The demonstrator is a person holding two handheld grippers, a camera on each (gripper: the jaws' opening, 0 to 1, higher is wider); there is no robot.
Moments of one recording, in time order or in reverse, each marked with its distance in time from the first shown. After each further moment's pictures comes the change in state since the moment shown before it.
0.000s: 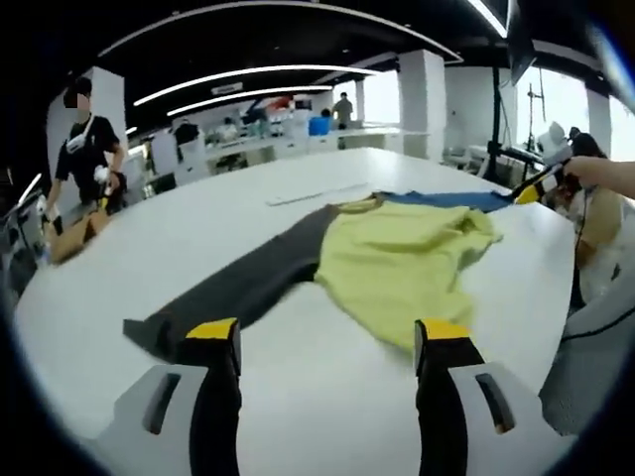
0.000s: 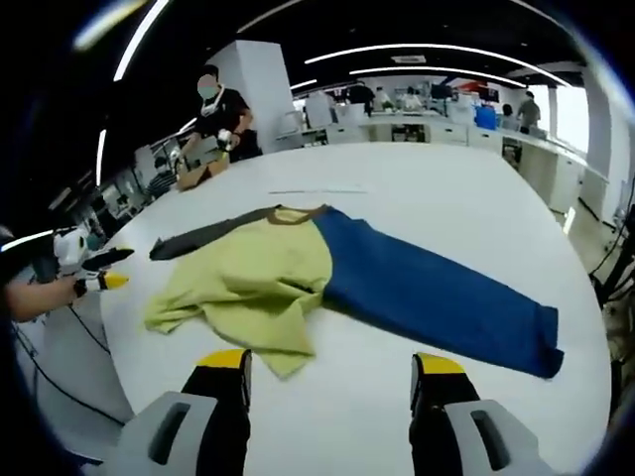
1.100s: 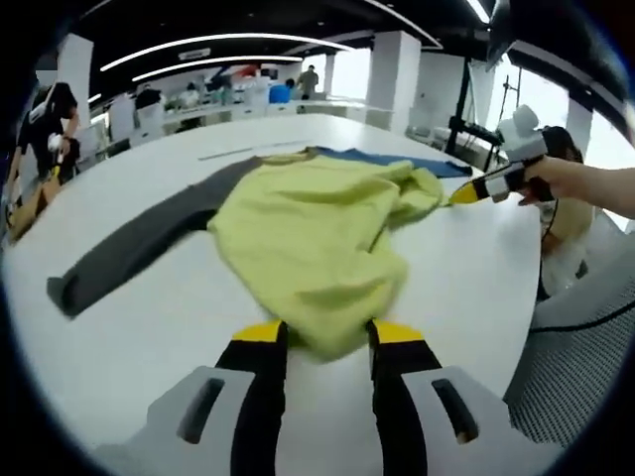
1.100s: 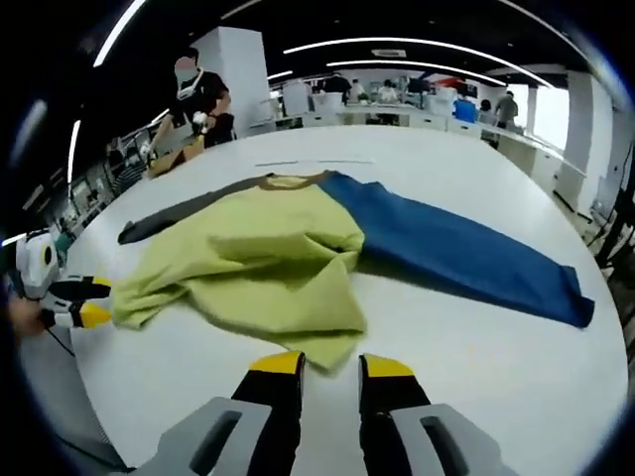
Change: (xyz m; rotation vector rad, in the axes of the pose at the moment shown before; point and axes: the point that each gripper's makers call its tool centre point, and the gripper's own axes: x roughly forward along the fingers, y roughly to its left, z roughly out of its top) left arm 0.035 -0.075 -0.049 -0.042 0.121 -0.166; right arm 0.055 0.016 -0.034 0.054 0.024 -0.181
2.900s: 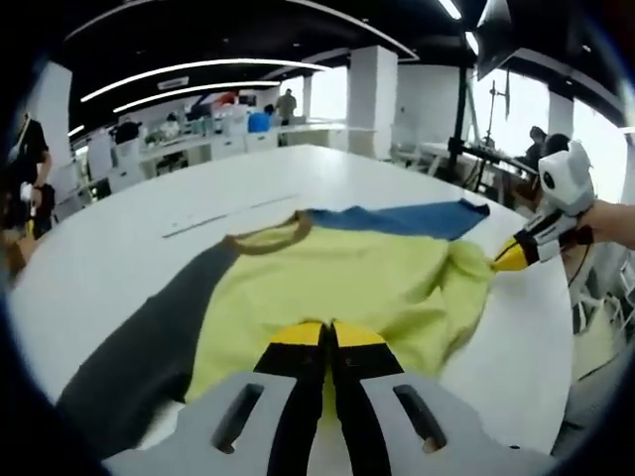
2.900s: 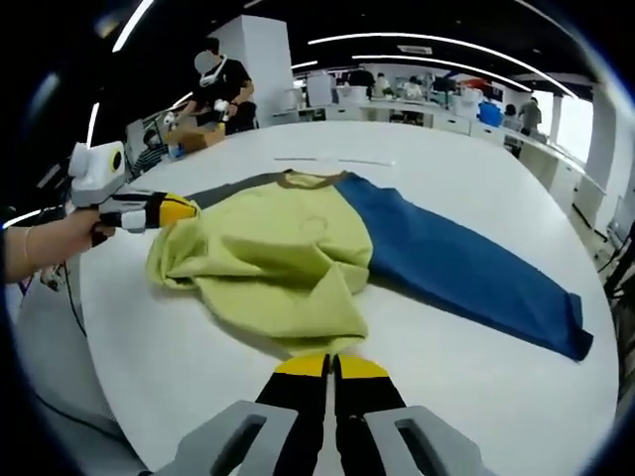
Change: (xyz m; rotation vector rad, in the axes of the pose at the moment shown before) left arm 0.103 0.011 0.124 0.094 -0.092 -0.051; right arm -0.011 0.003 0.011 -0.094 0.044 0.090
